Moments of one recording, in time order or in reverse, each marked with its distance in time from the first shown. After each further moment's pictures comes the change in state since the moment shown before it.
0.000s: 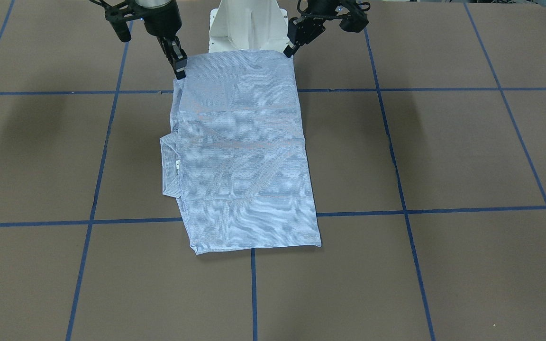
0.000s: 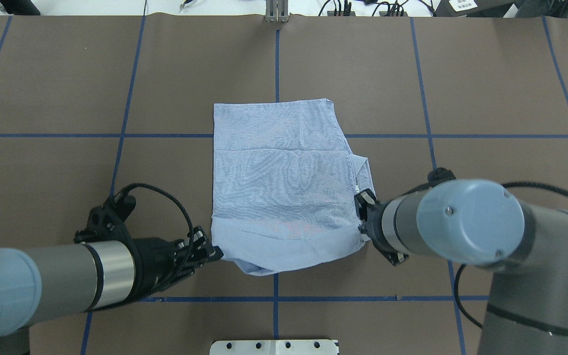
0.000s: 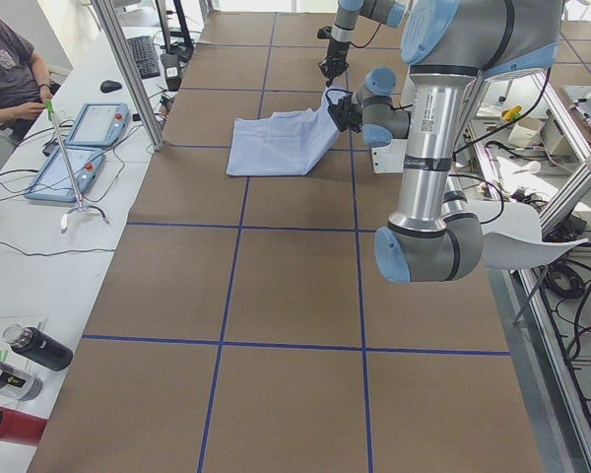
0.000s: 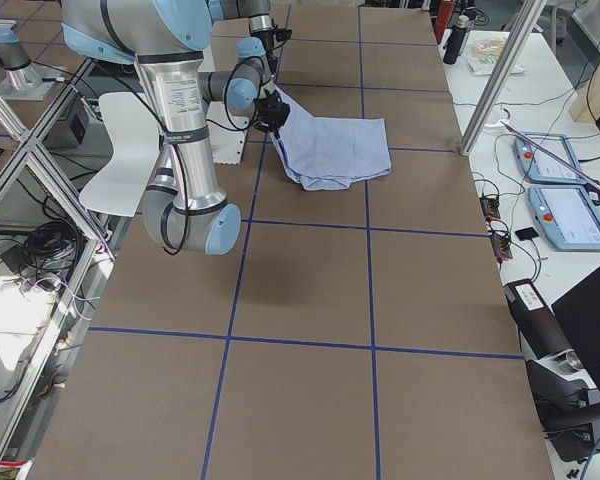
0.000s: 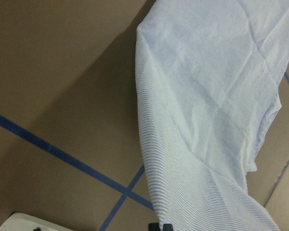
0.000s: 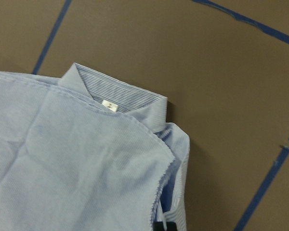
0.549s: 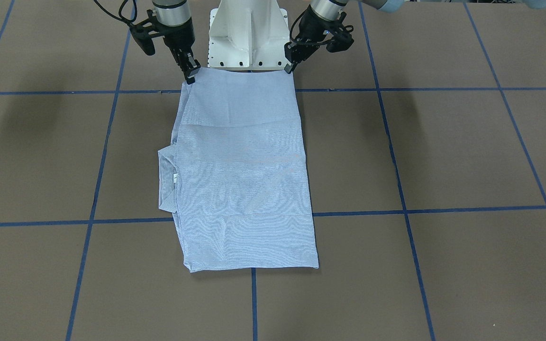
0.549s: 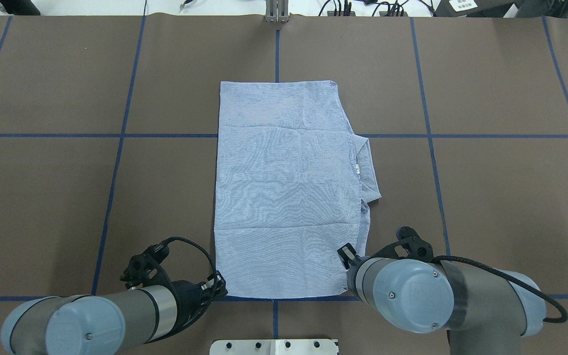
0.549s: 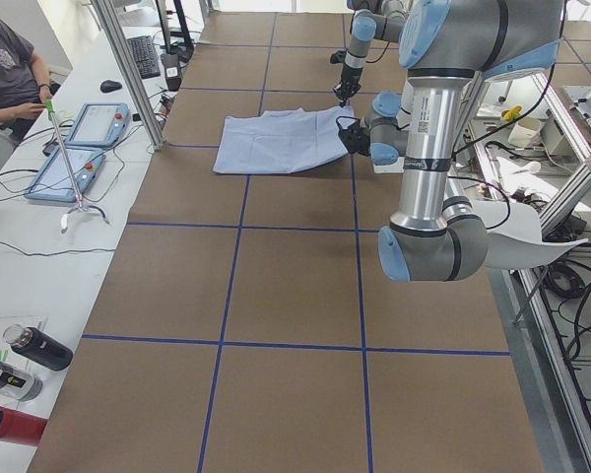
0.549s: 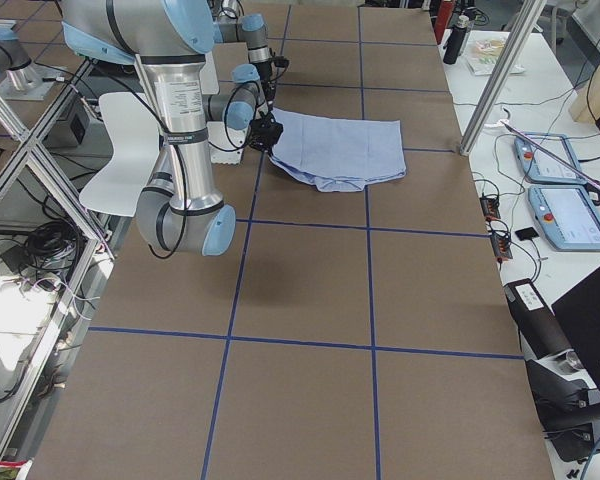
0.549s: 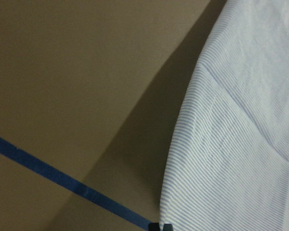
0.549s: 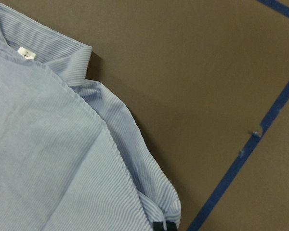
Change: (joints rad) left arm 0.191 0.064 0.056 -0.017 0.119 -0.066; right arm -0.249 -0.116 -0.009 0.079 -0.156 0.074
